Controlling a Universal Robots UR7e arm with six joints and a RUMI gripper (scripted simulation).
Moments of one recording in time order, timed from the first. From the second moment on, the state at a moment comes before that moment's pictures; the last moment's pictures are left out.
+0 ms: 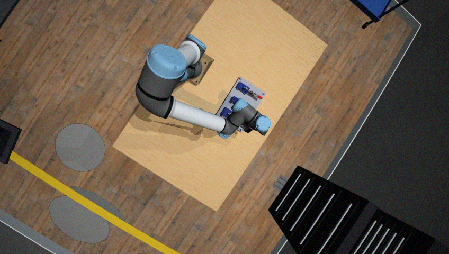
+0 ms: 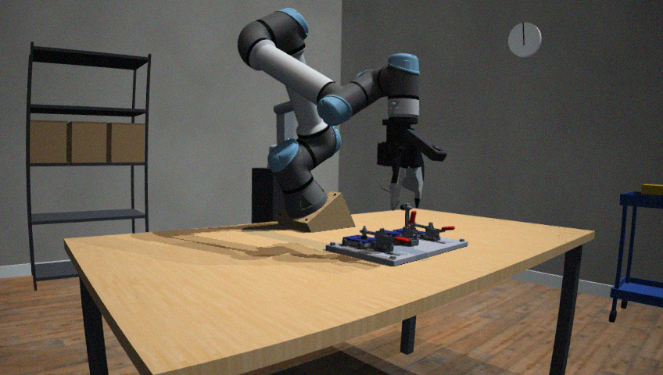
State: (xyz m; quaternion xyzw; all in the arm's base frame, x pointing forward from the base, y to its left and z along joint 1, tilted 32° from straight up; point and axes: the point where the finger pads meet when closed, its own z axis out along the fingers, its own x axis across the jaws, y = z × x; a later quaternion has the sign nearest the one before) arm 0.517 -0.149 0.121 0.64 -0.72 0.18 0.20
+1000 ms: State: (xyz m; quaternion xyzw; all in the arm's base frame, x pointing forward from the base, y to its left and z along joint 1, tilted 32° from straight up) arm 0.520 -0.131 0.151 0.64 -0.72 0.18 0.20
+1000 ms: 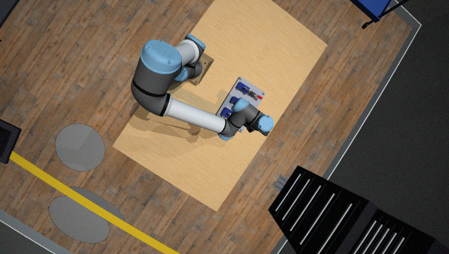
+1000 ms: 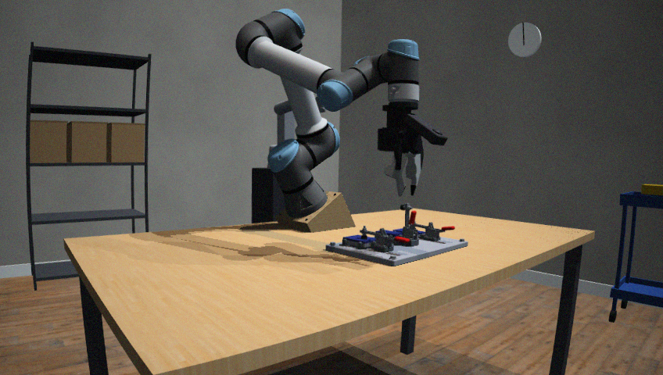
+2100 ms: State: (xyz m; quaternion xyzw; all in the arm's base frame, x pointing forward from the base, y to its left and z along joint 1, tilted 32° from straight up) arm 0.487 -0.050 0.131 0.64 -0.72 0.18 0.21
